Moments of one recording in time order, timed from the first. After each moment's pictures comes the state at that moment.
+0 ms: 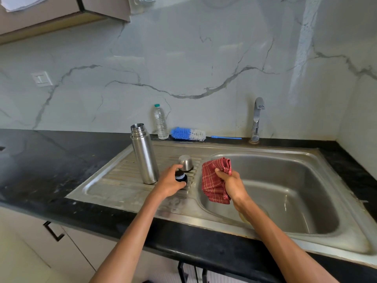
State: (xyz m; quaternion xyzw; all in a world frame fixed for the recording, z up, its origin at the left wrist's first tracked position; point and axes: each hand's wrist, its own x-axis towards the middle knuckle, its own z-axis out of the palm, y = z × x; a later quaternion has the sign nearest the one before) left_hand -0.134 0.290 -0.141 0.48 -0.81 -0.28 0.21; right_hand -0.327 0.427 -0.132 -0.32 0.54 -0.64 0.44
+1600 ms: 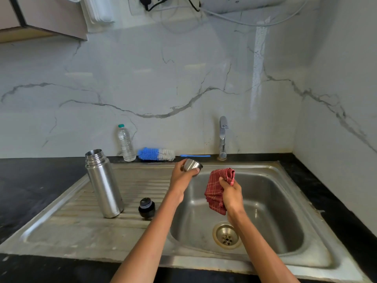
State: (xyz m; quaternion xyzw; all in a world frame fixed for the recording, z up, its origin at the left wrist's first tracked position) left_hand -0.302 0.300 -0.102 0.35 -0.60 -0.60 0.40; right_hand -0.403 0.430 -0.129 -0.19 0.57 -0.74 0.31
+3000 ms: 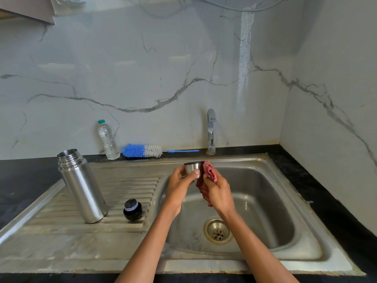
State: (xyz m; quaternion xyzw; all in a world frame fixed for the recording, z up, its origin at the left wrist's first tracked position) left_hand -0.310 0.332 -0.127 0.26 -0.61 -0.63 0.40; right_hand -0.406 0.433 -0.134 -0.37 0.64 -0.65 0.19
